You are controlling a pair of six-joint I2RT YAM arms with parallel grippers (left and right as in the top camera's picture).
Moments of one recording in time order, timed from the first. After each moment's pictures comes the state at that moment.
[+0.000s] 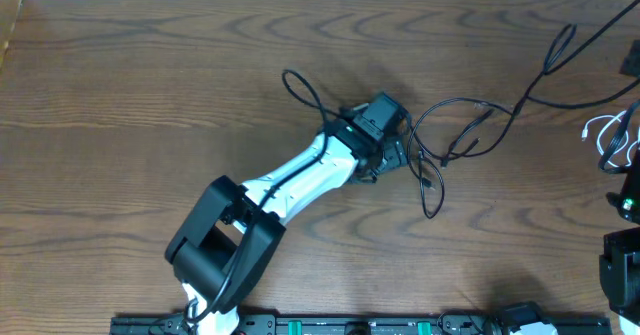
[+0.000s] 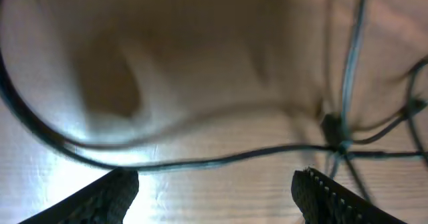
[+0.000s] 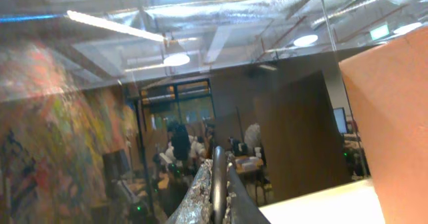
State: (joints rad) left arm -0.74 1.92 1.30 -0.56 0.09 -1.03; right arm 0.22 0.95 1.38 0.16 0.41 -0.01
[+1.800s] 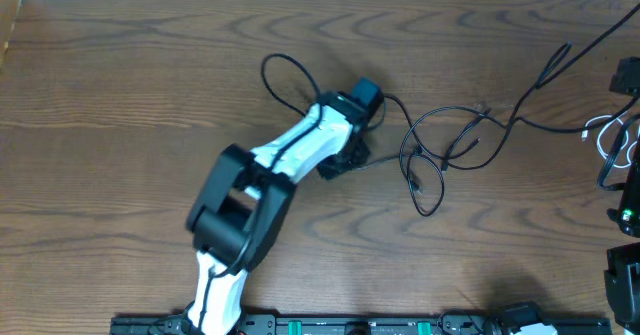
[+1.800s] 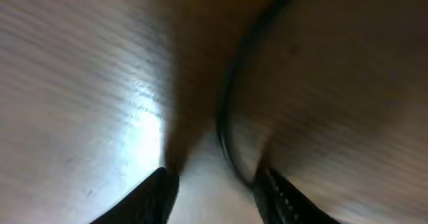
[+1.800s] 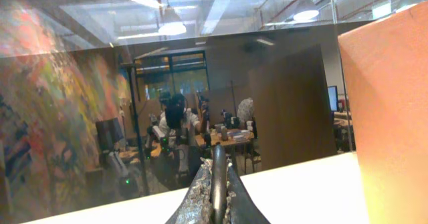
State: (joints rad) left arm -0.62 2.11 1.47 -0.92 0.01 -1.06; right arm 0.22 0.91 1.38 0.00 0.42 -0.01
